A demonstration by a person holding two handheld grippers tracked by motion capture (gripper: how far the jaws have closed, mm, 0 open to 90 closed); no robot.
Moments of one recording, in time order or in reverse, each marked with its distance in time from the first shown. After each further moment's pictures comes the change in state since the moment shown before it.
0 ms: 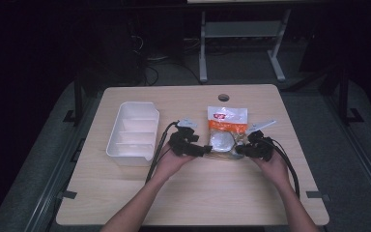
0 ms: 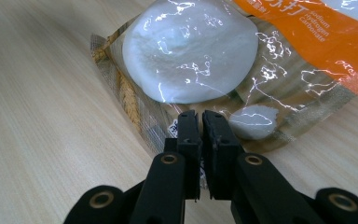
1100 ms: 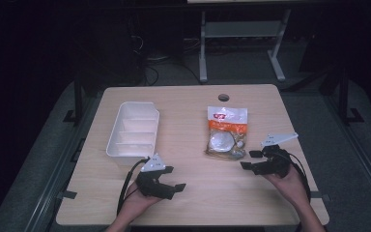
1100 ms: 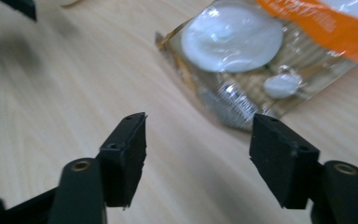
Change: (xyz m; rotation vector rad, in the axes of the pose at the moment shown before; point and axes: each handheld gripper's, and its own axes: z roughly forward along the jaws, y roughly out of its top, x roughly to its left) left arm -0.022 -0.120 -0.086 -0.037 -0.032 0.109; right arm 0.024 -0.033 -0.049 -0.114 0.052 -0.007
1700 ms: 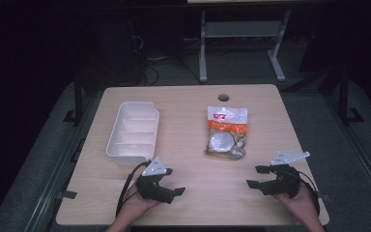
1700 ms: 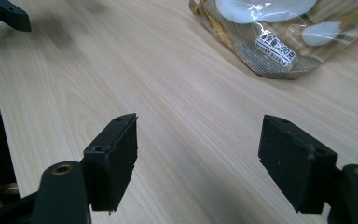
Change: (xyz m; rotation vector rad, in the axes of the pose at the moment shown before) left arm -0.004 -0.008 0.000 0.025 0.010 0.046; right arm 0.018 -0.048 -0.018 -0.026 0.076 0.009
